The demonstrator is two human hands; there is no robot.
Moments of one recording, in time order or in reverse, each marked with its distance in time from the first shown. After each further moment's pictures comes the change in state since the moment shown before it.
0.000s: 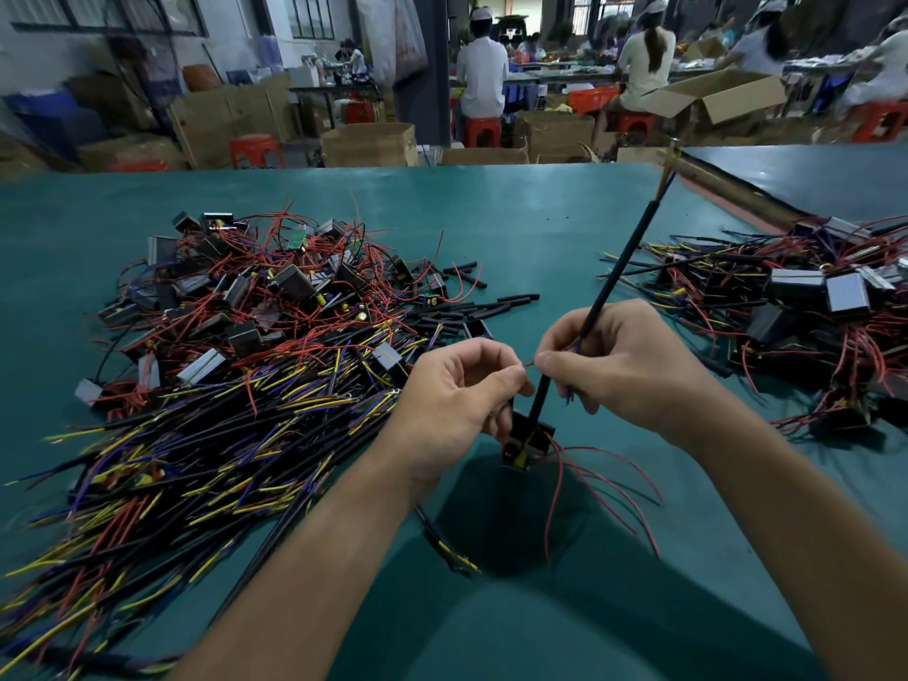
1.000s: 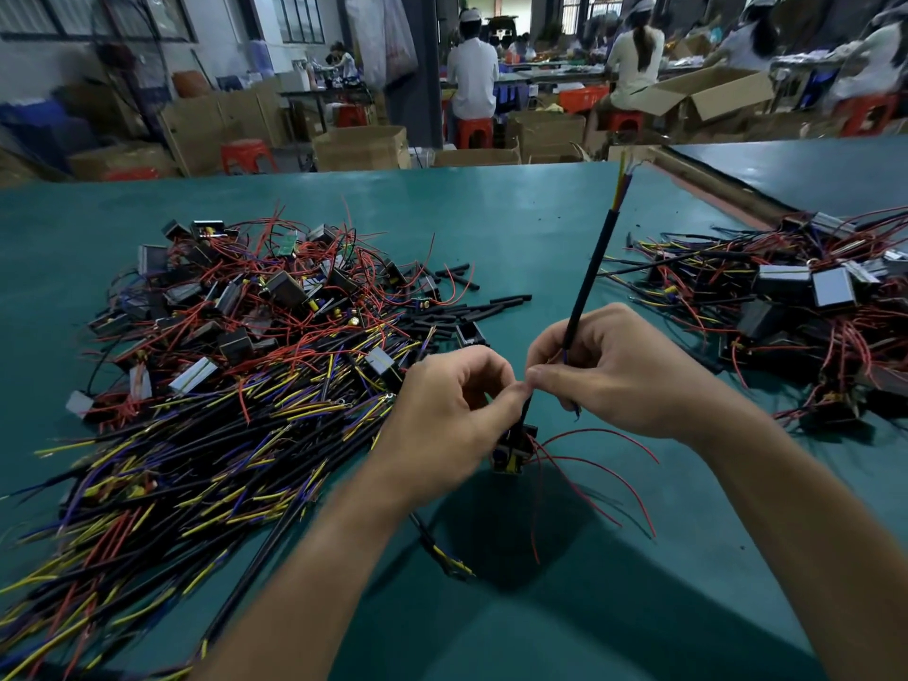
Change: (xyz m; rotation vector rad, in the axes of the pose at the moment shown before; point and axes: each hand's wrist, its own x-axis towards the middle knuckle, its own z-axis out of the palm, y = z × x) left_hand 0.000 -0.011 -0.005 0.401 -0.022 0.275; right_hand -0.004 -0.005 -0.006 -0.140 -0.148 -0.037
